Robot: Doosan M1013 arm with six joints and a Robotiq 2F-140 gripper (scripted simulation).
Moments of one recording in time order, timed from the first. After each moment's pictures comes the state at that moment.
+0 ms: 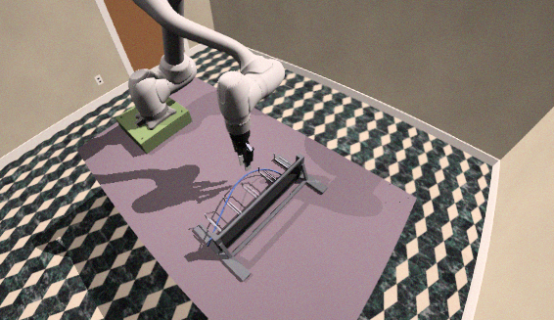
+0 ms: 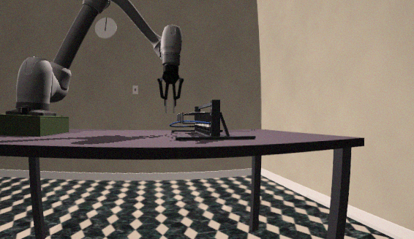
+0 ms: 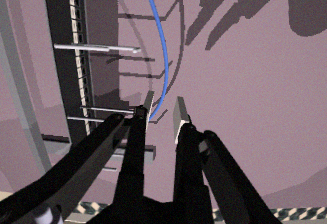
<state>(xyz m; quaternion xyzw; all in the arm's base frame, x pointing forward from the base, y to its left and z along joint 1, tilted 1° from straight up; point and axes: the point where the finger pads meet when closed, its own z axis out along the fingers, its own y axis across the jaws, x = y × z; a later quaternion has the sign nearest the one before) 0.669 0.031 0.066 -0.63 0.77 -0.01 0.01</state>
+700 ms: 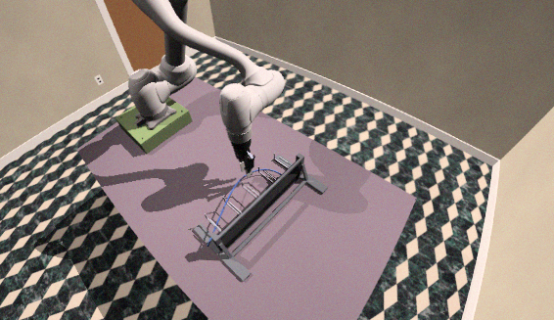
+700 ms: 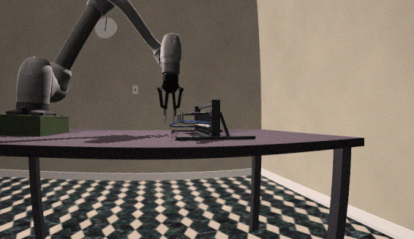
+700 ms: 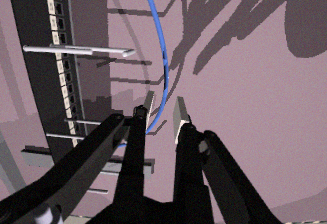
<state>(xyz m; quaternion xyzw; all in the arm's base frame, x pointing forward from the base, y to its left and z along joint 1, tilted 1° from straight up) 0.670 0.030 0.021 -0.63 0.77 -0.01 0.01</state>
